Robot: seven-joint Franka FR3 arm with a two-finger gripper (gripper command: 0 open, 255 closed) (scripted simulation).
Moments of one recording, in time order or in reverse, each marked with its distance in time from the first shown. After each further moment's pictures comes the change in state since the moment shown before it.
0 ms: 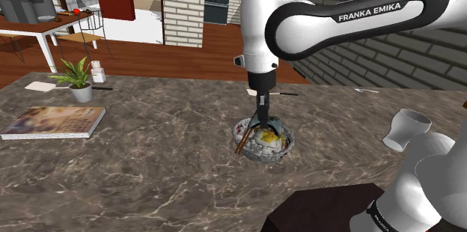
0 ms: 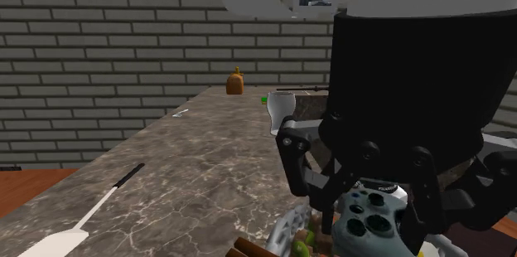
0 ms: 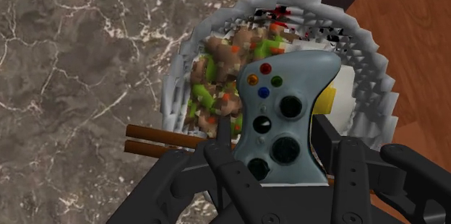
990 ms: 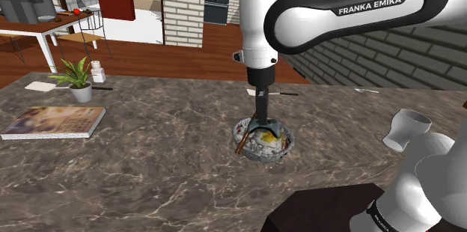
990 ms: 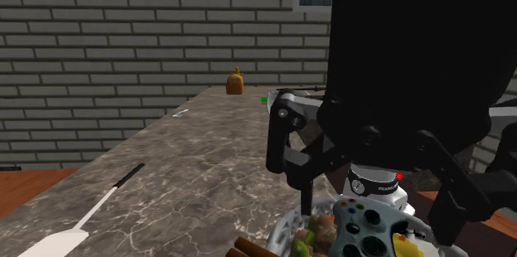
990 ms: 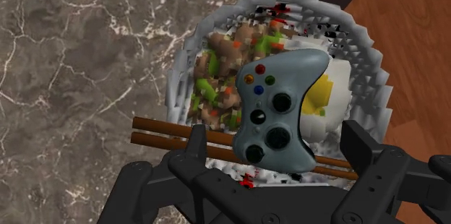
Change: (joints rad) arm -0.001 0.008 0.000 0.038 -0.001 -0.028 -0.001
